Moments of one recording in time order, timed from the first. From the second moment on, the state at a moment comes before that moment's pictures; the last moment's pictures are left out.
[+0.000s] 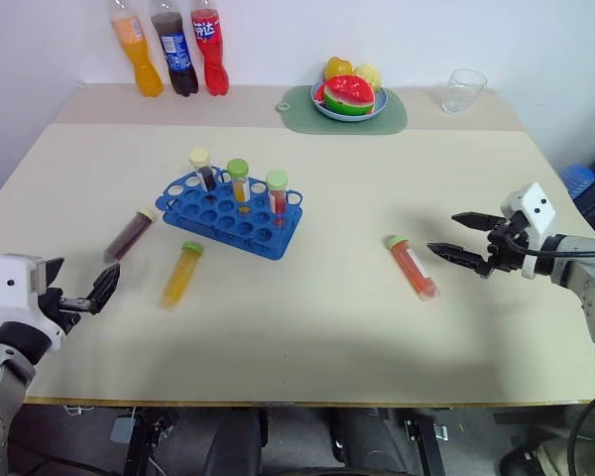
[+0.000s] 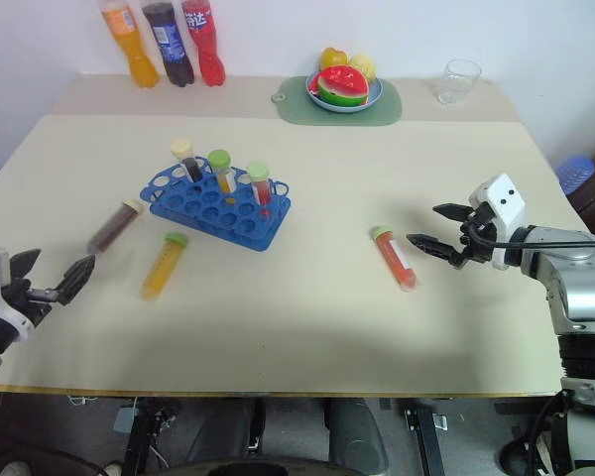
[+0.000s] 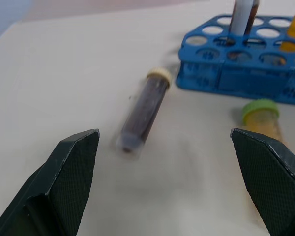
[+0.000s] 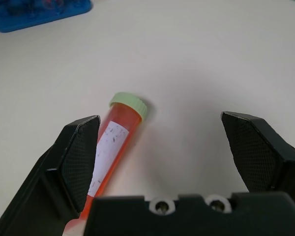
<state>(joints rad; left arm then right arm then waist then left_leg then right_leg) 0.26 0.59 0.66 -0.57 -0.57 0.64 -0.37 -0.36 -0.88 -0.16 0.10 0.36 0.48 0.99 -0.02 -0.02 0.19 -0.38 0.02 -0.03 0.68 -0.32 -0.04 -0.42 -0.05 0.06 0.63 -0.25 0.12</state>
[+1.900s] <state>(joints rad) 0.04 0.48 0.21 -0.48 -0.49 0.47 -0.50 -0.51 -0.40 0.09 -0.29 0.43 0.42 0.65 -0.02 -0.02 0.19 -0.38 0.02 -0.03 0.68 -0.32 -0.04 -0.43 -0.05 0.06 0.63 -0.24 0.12</state>
